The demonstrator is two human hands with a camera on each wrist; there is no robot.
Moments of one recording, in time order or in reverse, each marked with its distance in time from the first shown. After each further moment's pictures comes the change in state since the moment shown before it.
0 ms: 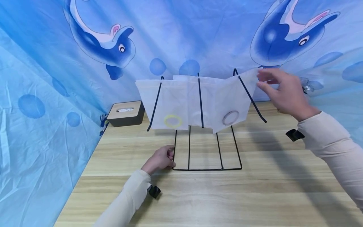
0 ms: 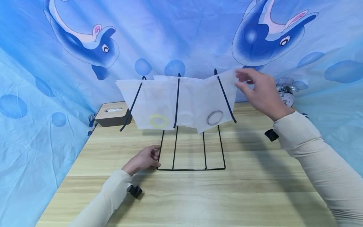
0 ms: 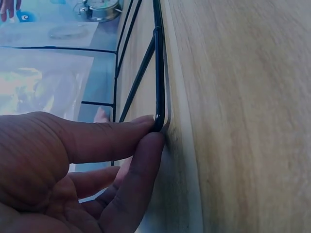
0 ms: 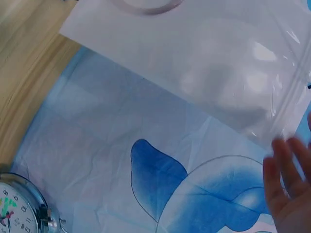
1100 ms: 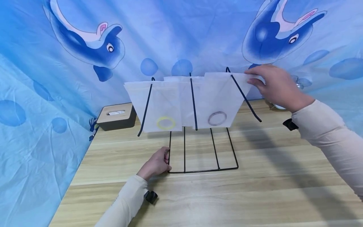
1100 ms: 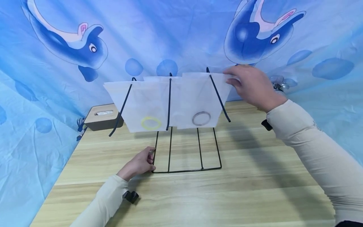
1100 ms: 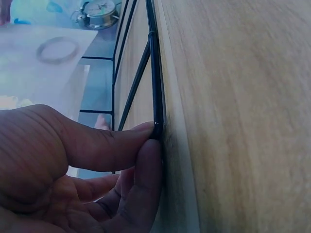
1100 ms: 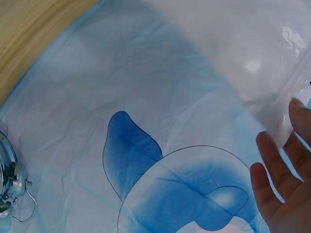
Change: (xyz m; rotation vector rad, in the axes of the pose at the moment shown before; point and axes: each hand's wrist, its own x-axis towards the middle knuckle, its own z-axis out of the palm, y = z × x) left_hand 0.003 0.000 0.008 0.109 -0.002 0.069; right_hand 0.022 -0.011 -0.011 -0.259 -0.185 -0.147
